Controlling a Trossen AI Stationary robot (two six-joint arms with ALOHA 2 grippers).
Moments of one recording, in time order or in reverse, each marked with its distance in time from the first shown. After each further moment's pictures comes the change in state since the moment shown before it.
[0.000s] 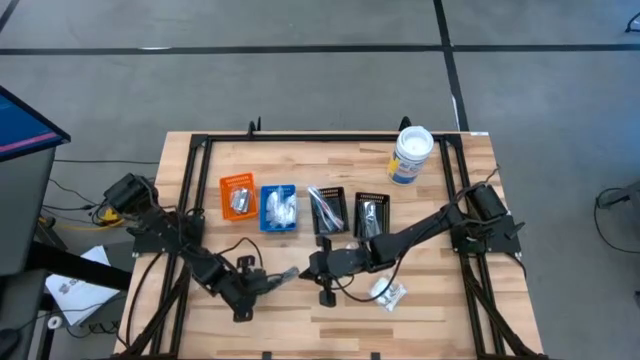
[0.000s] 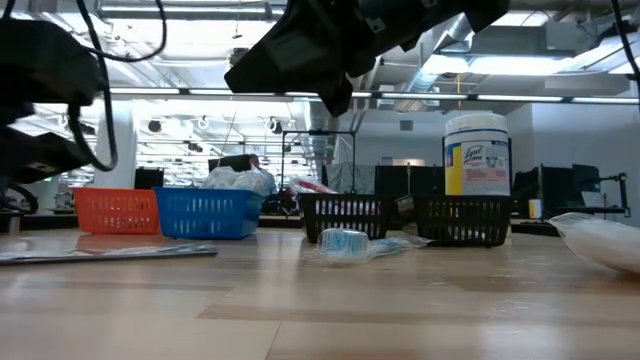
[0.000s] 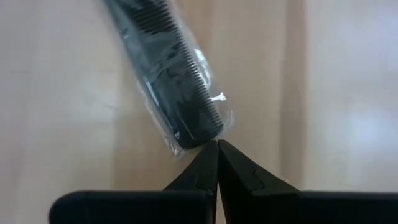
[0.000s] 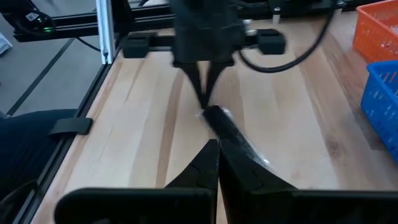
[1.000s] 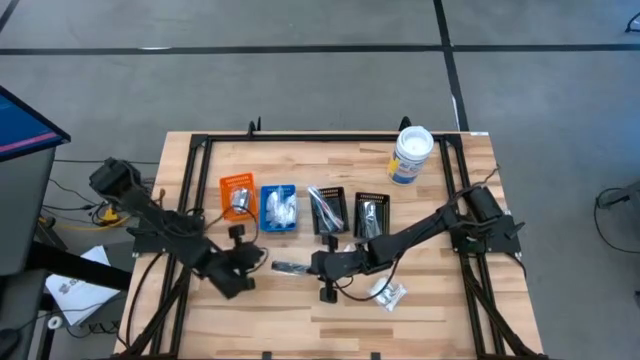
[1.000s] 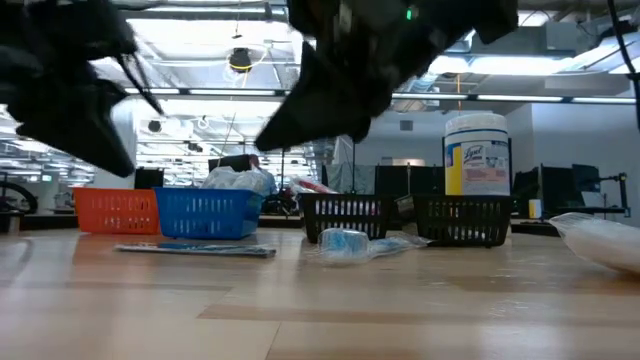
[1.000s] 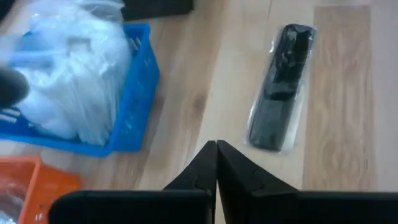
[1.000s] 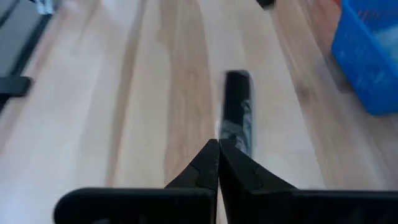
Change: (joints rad) left arm 0.014 -0.282 -0.062 -0.142 -0.483 0.082; right arm -0.009 0.032 -0.003 -0.132 0.079 0.033
